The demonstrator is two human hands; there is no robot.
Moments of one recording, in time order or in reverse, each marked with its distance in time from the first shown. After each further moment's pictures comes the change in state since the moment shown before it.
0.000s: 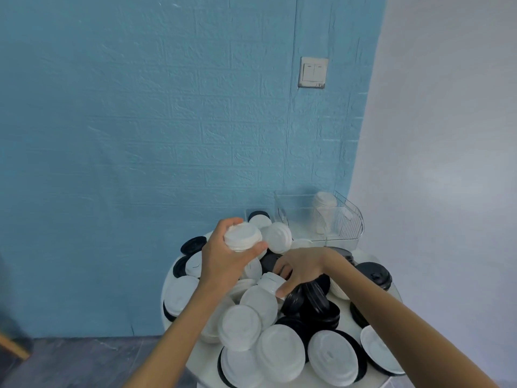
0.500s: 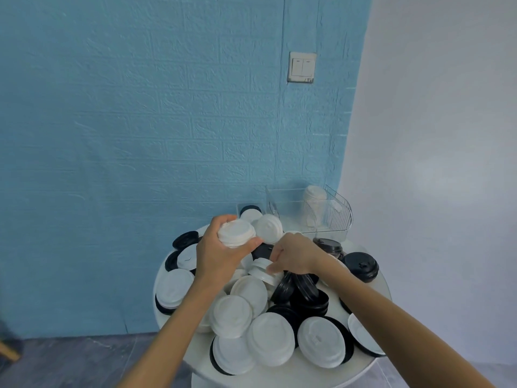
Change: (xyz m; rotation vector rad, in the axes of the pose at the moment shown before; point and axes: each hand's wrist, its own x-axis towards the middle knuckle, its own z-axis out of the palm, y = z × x) left_hand -0.009 -0.003 0.007 0.001 0.018 0.016; right_hand -0.003 0.007 0.022 0.150 0.472 0.060
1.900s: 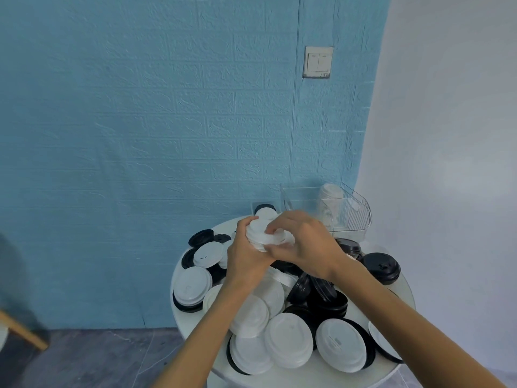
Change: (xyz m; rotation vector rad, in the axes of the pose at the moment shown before) left_hand -0.012 0.006 0.016 0.014 -0.127 -0.148; right_hand -0.028 -0.031 -0.011 0.069 0.459 -0.468
